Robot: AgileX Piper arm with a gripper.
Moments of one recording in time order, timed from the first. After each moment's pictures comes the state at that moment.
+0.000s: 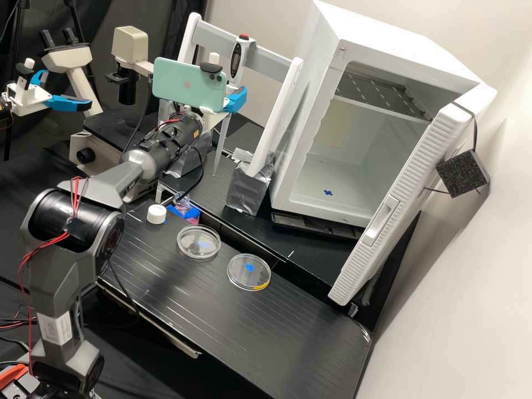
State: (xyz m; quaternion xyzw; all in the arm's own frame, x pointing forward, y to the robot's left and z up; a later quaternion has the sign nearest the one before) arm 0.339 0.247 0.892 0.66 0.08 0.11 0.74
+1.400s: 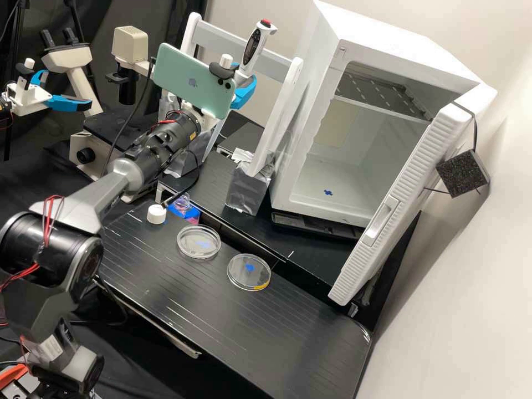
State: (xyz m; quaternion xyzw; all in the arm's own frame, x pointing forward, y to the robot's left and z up) arm 0.287 0.243 0.928 0.74 0.05 0.18 0.64
